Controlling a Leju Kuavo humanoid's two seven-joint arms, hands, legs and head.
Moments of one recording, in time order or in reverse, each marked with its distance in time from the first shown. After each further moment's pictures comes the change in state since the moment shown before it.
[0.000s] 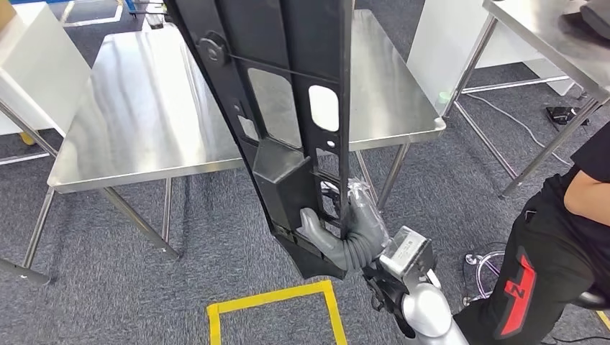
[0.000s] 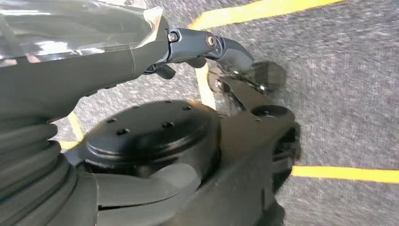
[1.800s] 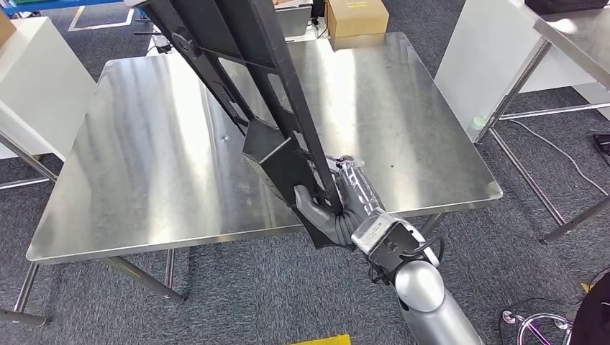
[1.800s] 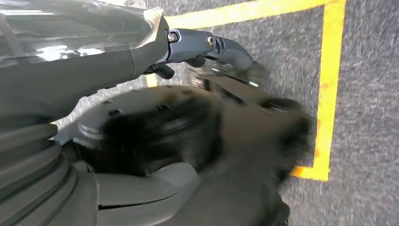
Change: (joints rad) left arm -0.009 -0.035 -0.010 -0.007 0.016 0.022 0.006; right arm -0.143 -0.034 0.018 0.071 0.137 -0.056 0.027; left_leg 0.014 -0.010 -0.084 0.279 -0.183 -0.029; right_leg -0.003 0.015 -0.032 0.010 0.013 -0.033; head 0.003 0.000
